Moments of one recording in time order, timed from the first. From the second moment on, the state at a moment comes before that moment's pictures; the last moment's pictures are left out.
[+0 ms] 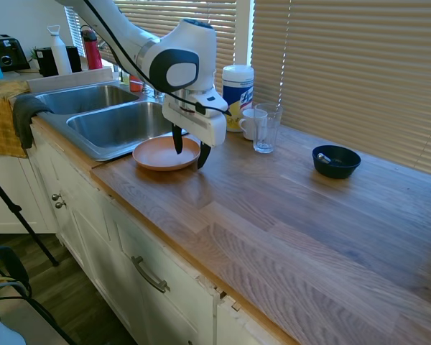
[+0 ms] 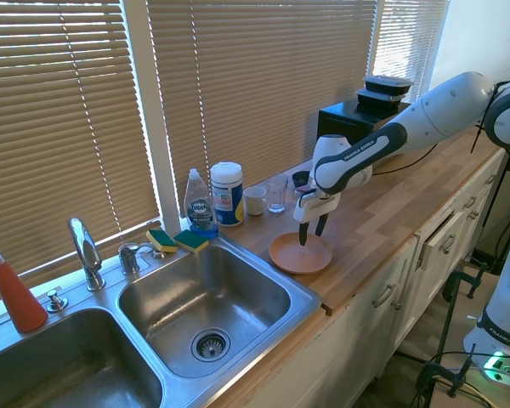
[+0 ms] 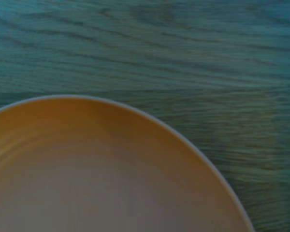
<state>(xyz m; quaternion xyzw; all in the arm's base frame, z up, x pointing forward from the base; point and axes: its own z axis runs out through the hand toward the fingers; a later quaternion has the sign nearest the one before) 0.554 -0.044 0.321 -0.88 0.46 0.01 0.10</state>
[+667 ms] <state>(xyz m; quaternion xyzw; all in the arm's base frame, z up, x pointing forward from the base) 0.550 -0.048 0.316 -0.89 0.44 0.04 0.13</state>
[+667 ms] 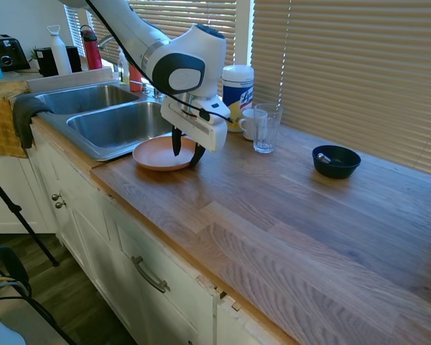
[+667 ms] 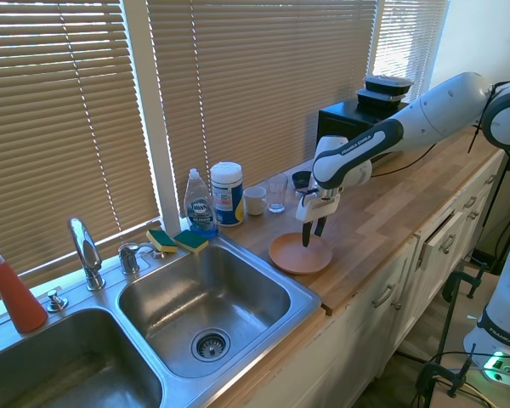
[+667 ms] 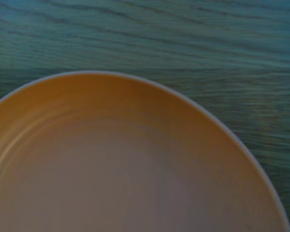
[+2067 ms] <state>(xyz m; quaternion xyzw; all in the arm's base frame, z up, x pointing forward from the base) 0.556 -0.065 0.331 -0.89 0.40 0.07 0.19</state>
